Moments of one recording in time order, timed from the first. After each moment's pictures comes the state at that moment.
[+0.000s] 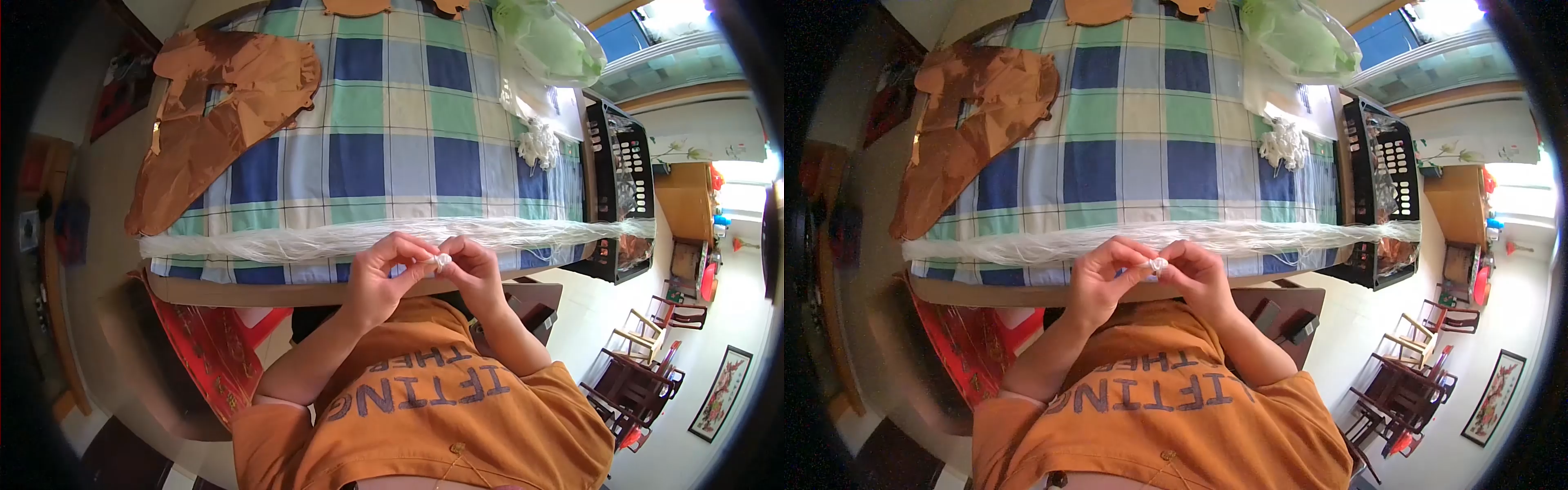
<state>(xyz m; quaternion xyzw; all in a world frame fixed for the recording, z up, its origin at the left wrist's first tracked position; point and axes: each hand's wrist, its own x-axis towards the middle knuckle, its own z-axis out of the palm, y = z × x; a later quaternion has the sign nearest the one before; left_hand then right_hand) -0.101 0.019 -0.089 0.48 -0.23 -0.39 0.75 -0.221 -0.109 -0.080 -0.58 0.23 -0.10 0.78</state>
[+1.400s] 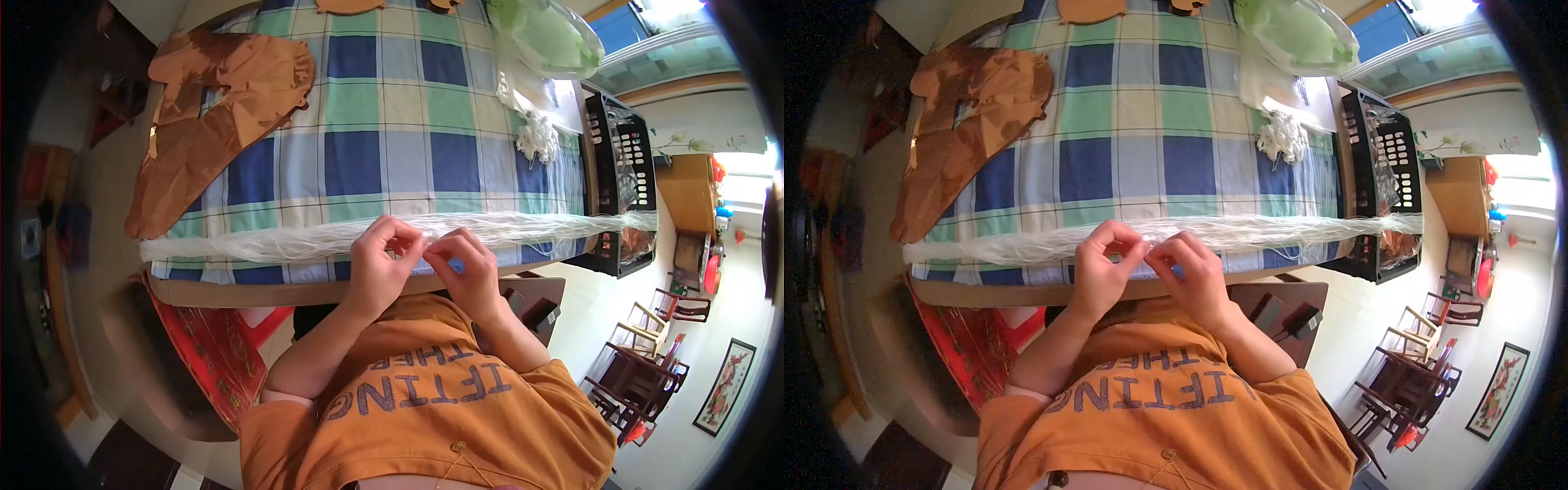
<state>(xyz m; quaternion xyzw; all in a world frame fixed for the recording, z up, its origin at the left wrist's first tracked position) -0.097 0.006 -0.091 0.65 -0.25 -0.33 0.64 -0.211 -0.103 -0.065 -0.87 0.20 -0.16 0.43</state>
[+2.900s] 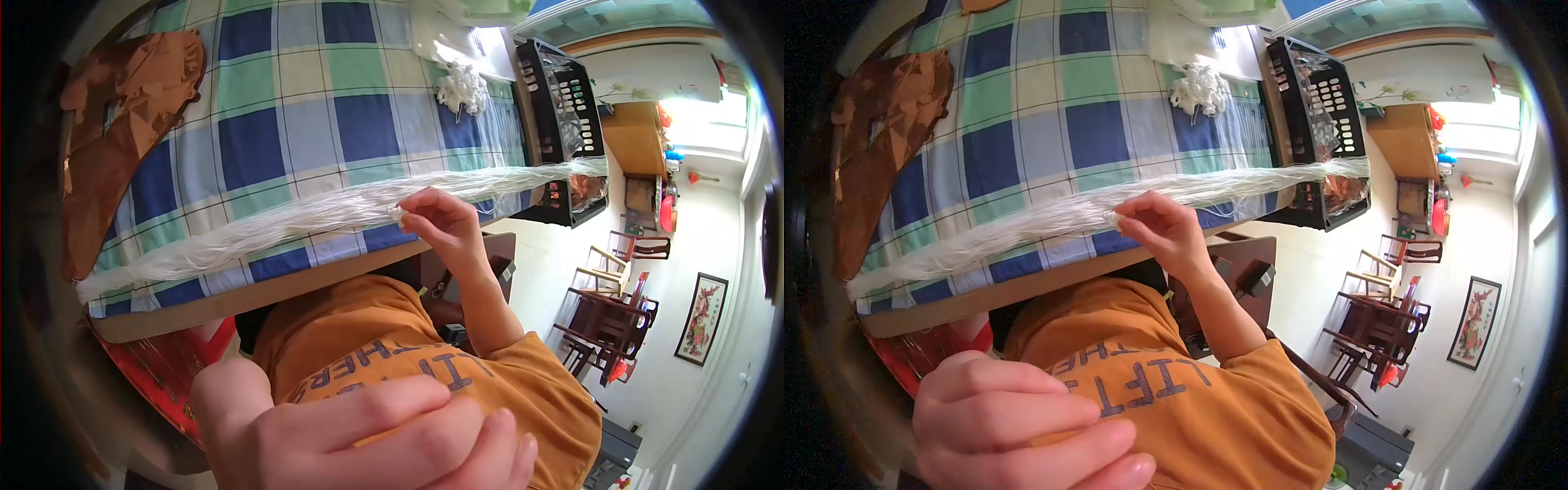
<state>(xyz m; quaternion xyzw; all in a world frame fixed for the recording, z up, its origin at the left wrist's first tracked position) -0.109 0.001 0.061 0.39 -0.58 0.10 0.71 -0.253 -0.146 -0.066 -0.63 0.32 -0.15 0.69</state>
